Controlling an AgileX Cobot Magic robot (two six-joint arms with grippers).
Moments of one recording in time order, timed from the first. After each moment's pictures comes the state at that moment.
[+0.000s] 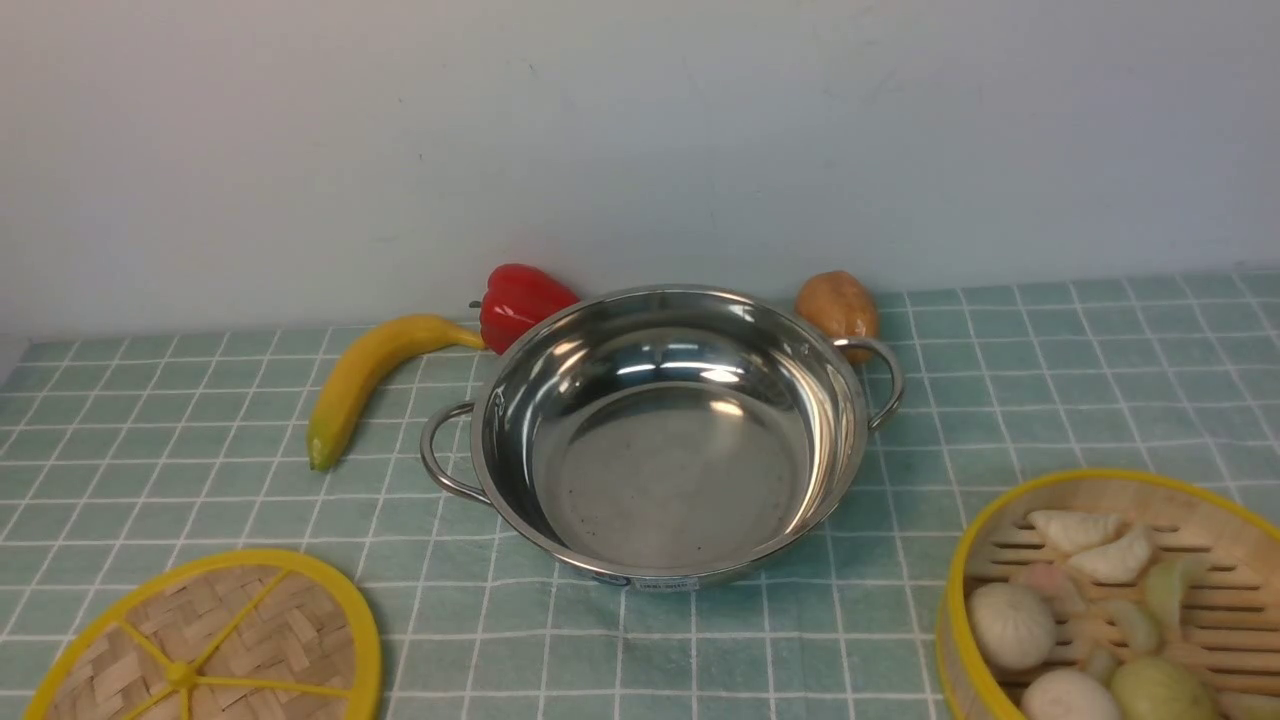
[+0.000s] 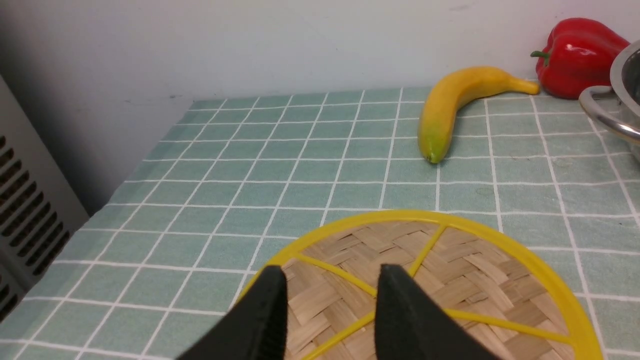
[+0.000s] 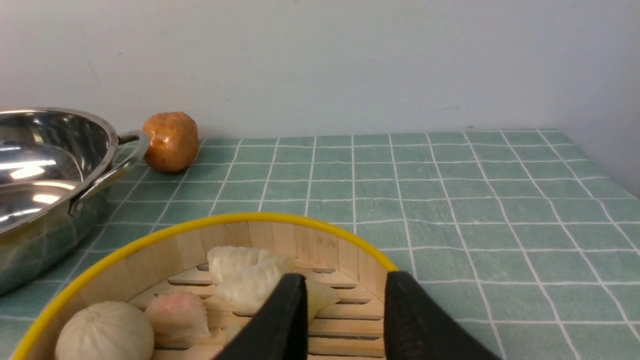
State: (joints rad) right arm 0.01 0.01 0.01 -0.14 0.32 0.31; left arm 0.24 0.00 0.01 -0.04 0.34 0.17
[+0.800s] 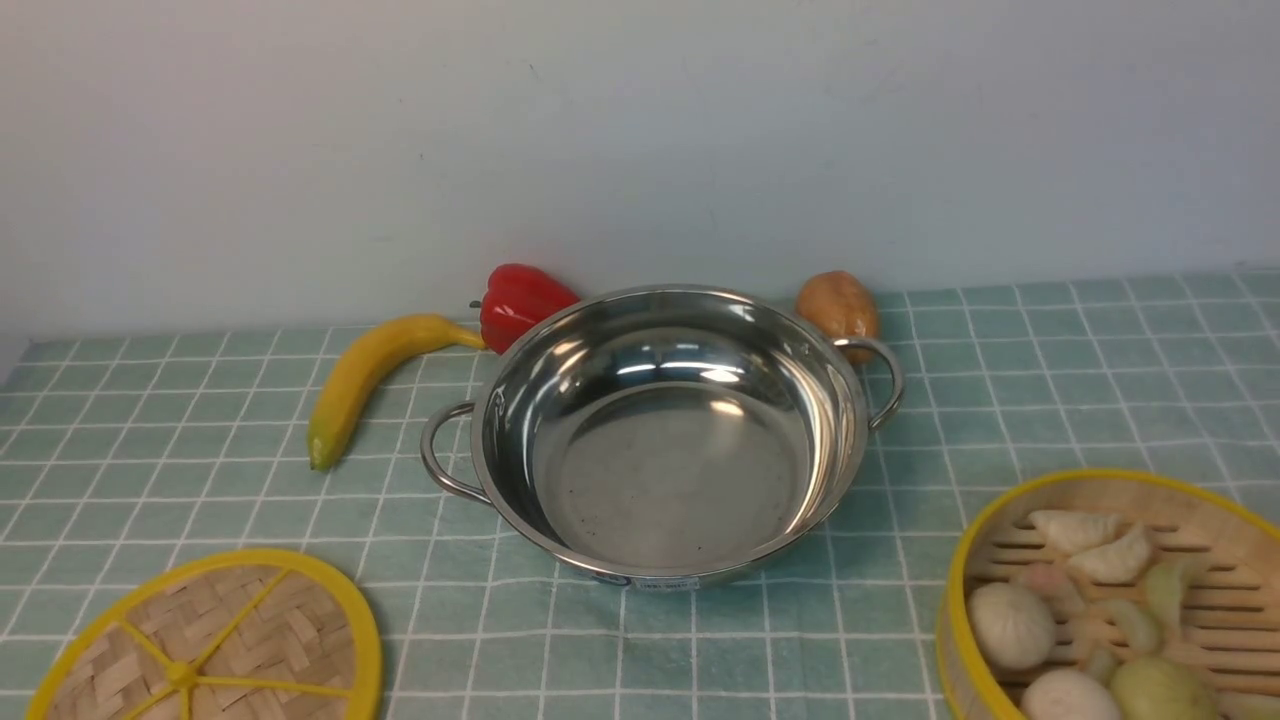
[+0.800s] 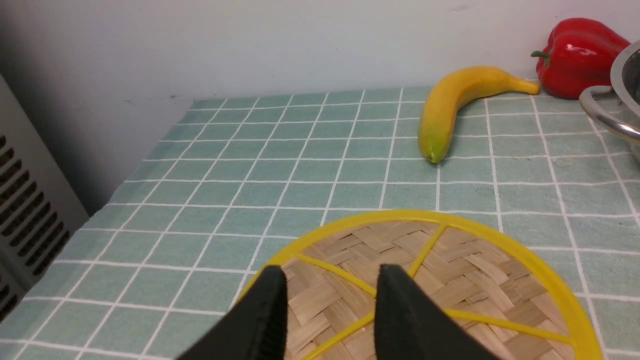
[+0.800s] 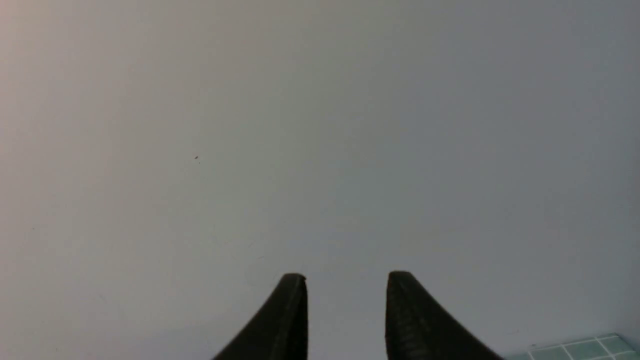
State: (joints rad) right arm 0.01 0.01 -0.52 -0.04 0.52 0.39; left arm 0.24 0.00 0.01 -0.04 0.34 0.17
